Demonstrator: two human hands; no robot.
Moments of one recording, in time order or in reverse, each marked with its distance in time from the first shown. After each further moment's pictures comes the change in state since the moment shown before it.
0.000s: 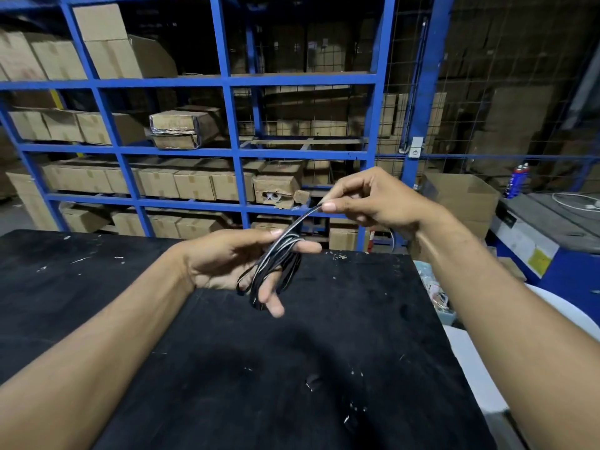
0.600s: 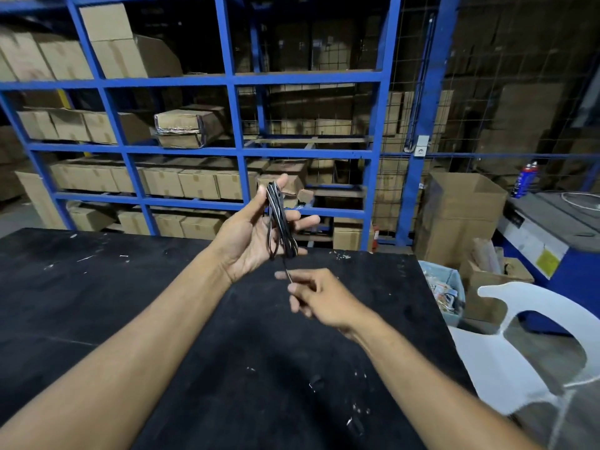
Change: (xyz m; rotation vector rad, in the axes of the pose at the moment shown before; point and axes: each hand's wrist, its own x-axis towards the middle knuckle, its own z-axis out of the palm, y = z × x) left_hand 0.049 -0.009 -0.011 -0.349 0.526 0.486; right_hand -0.026 0.082 0.144 0.155 0.093 0.373
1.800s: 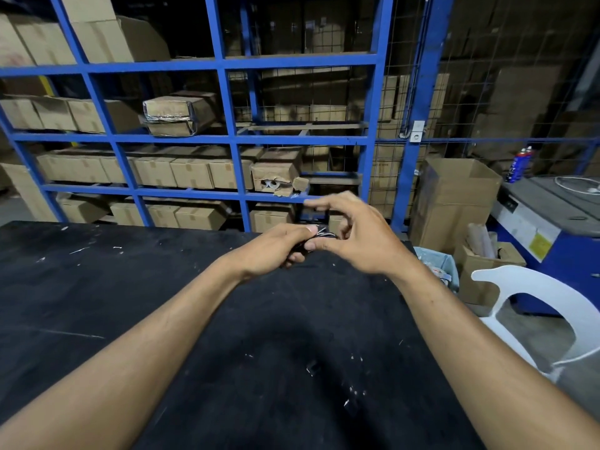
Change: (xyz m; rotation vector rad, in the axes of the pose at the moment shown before) left_hand -0.007 -0.030 0.025 0.928 -0.115 -0.081; right_hand -0.012 -0.048 -0.076 -0.467 0.268 -0.365
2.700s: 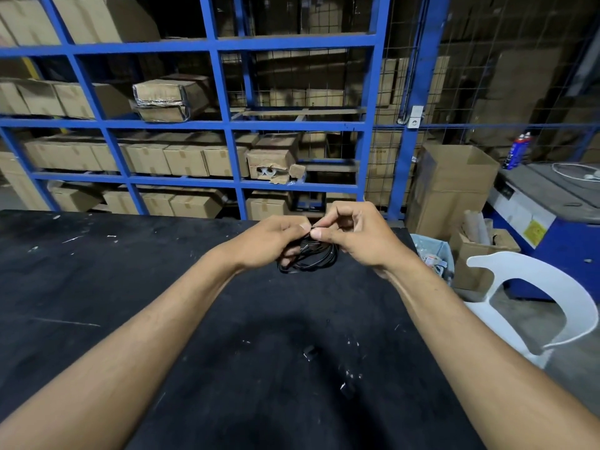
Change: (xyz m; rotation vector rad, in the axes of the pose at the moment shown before) left_hand -0.001 -0.012 0.001 0.062 0.021 -0.026; right_hand -0.009 0.025 0.019 0.445 -0.004 0.181
